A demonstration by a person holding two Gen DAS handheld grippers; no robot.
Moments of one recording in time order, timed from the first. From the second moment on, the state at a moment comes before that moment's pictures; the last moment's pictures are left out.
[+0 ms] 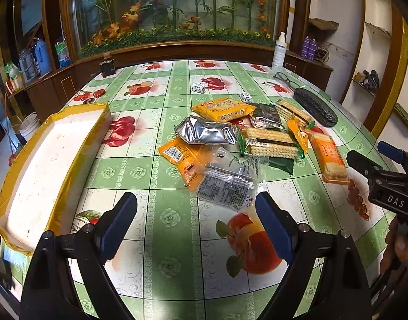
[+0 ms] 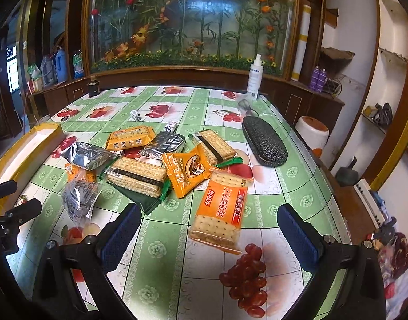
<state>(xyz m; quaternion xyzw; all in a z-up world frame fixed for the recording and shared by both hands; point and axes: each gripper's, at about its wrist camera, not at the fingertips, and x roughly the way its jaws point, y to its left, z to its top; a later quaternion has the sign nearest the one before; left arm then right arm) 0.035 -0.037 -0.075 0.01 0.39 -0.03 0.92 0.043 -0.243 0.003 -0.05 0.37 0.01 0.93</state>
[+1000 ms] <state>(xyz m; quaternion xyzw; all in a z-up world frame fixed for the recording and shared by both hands) 0.090 -0.087 -0.116 0.07 0.43 -0.07 0.90 0.106 -0.275 -0.063 0.03 0.47 -0.01 0.88</state>
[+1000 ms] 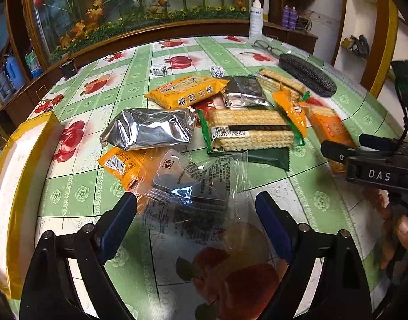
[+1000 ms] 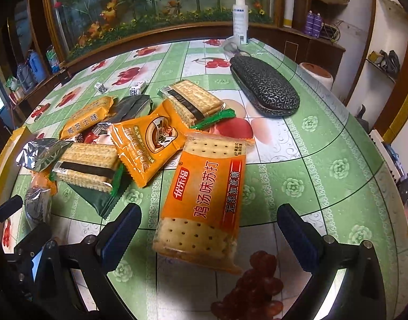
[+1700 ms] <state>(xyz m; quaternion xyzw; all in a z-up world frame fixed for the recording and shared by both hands) 0.080 -0.064 -0.109 0.04 0.41 -0.09 0.91 0.103 -0.282 -0.063 0.03 0.47 0.00 0.88</state>
